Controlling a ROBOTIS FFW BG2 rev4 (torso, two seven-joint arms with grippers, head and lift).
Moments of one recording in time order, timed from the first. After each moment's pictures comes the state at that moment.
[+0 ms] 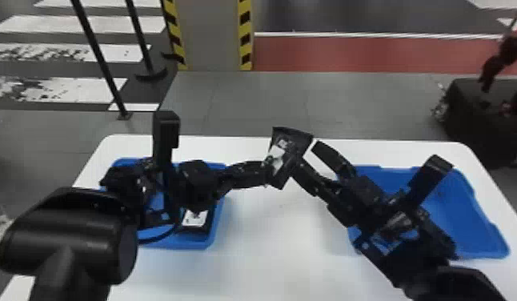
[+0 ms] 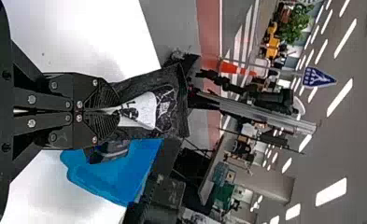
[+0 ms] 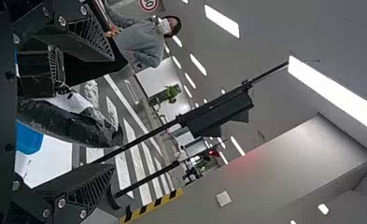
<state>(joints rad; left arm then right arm) -0.01 0.11 -0.03 -1.98 0.04 0.78 -0.97 0.17 0.00 0.08 -1.85 -0.48 0.23 0.60</state>
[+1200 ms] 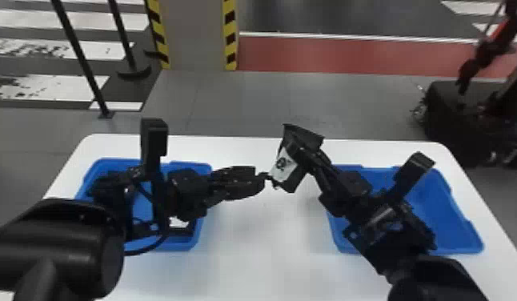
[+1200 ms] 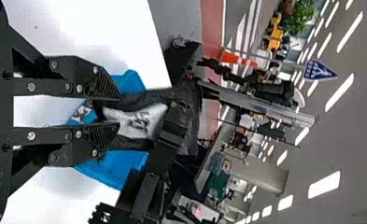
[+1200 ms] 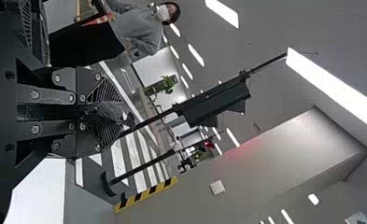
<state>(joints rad) 0.01 0.09 -0.03 -1.98 0.07 0.80 -0.94 0.12 0.00 0.05 -1.75 -0.46 0.16 0.60</state>
